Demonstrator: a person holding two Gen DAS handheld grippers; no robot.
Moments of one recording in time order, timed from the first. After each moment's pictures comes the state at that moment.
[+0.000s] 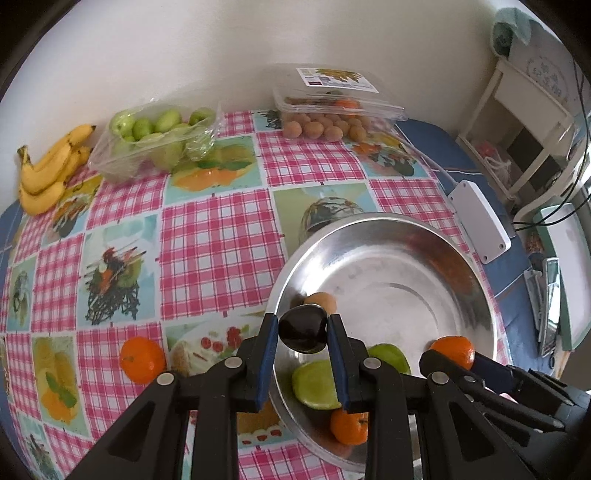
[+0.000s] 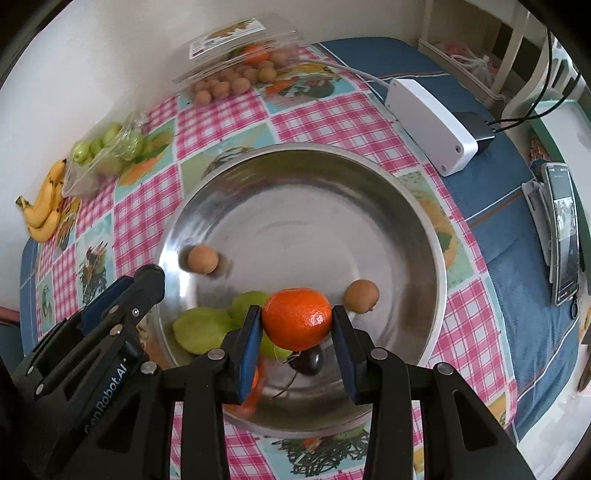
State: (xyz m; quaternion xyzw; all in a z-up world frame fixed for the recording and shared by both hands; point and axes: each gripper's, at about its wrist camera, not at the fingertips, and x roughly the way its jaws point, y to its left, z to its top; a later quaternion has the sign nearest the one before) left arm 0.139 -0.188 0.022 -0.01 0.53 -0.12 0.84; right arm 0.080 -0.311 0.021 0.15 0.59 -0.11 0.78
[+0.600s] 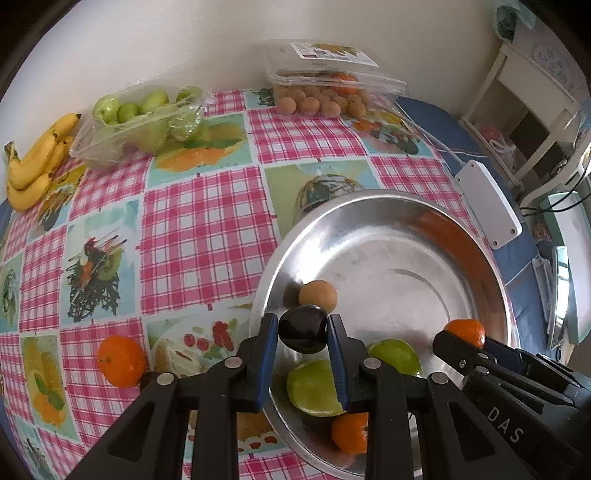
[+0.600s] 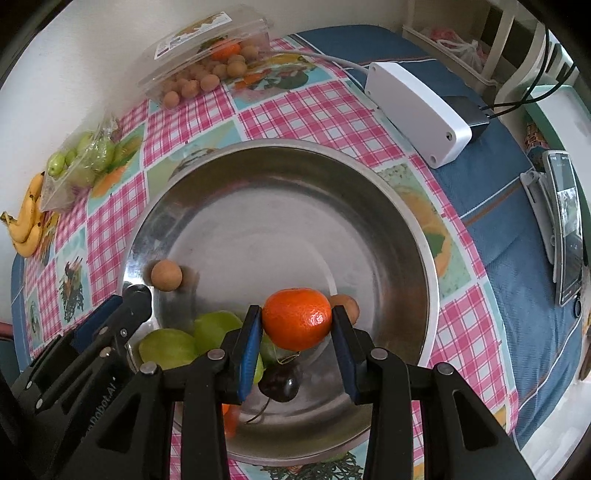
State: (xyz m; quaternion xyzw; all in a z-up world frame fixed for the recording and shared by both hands) left arm 0.146 -0.192 -0.002 0.00 0.56 -0.12 0.82; right arm 0.086 -0.325 0.002 0.16 0.60 -0.13 0.77
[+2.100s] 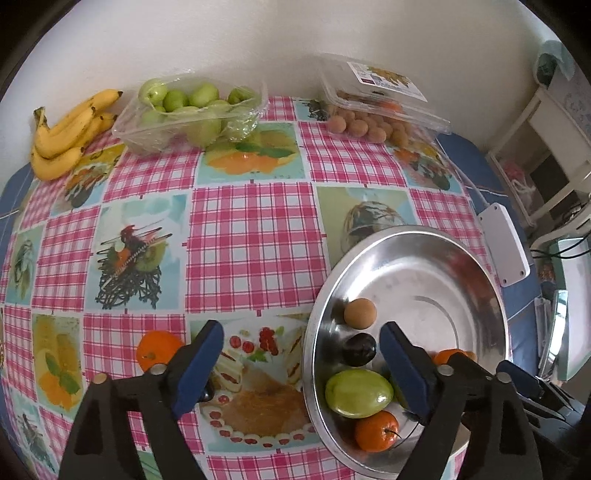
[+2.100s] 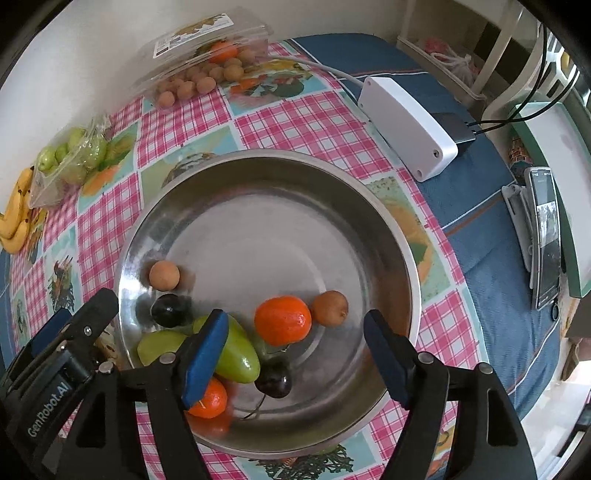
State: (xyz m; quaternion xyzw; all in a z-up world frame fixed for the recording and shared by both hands) left arm 0.155 -0.153 0.014 -0.05 0.56 -0.07 0.82; right arm 0.091 -0.316 0.010 0.13 0.61 -0.16 0.77
